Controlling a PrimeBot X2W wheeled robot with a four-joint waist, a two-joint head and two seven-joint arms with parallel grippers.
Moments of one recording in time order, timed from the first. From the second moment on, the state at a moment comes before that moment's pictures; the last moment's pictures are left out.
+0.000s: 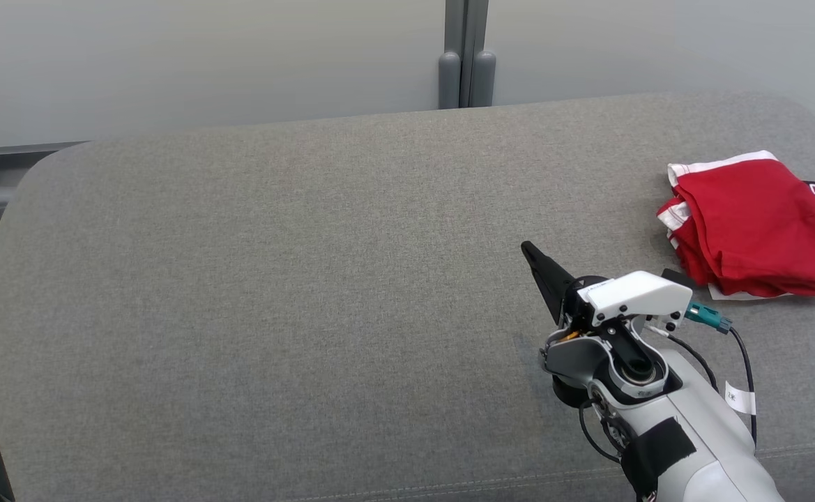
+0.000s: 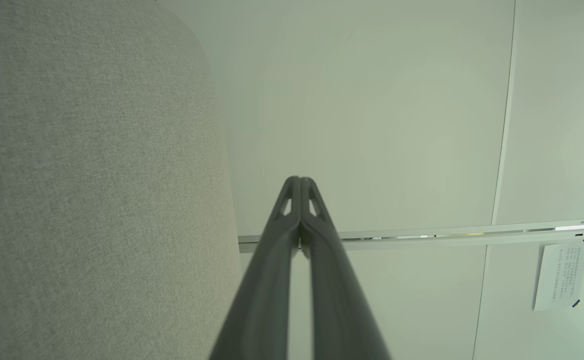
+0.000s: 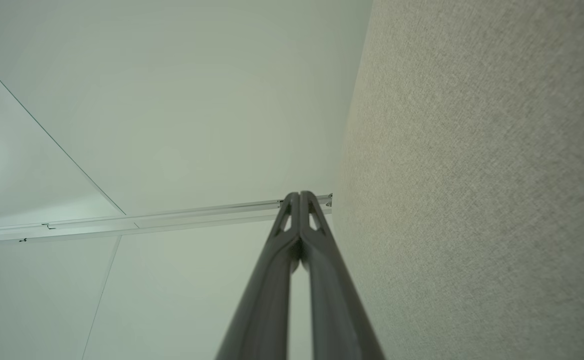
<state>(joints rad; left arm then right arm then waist) 0.10 0.05 0.41 0.00 -1.65 -0.07 0.08 -0.50 -0.05 0.33 0.60 1.78 0.13 0.05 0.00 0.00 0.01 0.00</state>
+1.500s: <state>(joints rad) 0.10 0.05 0.41 0.00 -1.65 -0.07 0.08 -0.50 -0.05 0.33 0.60 1.78 0.13 0.05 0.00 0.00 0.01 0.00</state>
